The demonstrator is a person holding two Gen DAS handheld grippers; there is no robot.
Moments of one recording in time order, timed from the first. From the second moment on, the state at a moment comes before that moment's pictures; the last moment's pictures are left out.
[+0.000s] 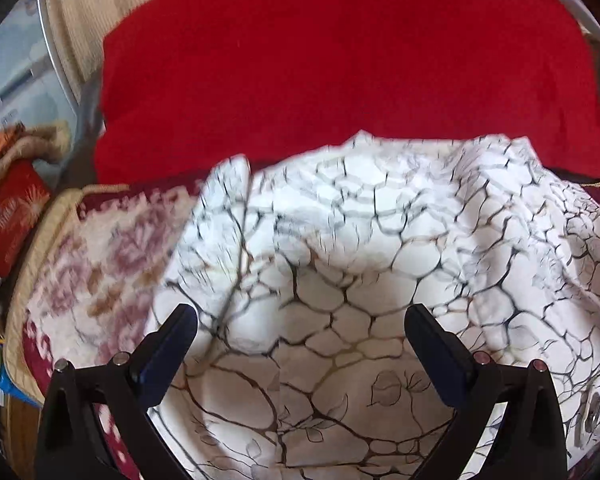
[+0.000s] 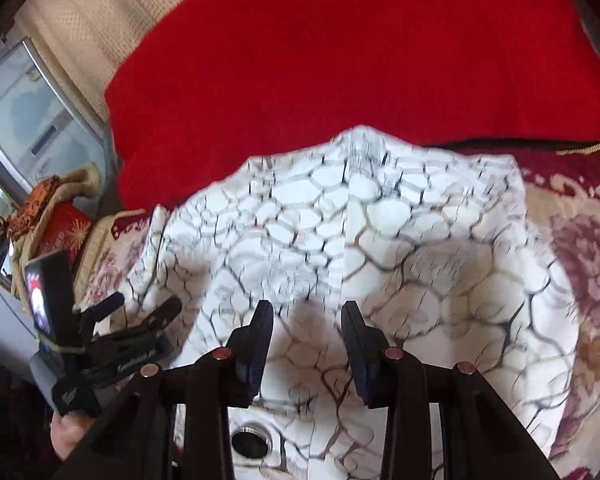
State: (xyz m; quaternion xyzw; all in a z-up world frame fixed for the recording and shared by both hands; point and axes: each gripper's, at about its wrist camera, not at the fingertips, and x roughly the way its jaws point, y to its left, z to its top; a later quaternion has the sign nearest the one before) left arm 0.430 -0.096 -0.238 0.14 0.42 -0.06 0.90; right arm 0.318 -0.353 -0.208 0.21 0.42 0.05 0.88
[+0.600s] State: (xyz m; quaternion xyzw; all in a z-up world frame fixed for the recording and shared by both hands) left arm 0.421 -0.093 -0.225 0.13 0.38 -0.05 0.92; right arm 0.333 -0.403 -0.227 0.25 0.41 -0.06 0.87
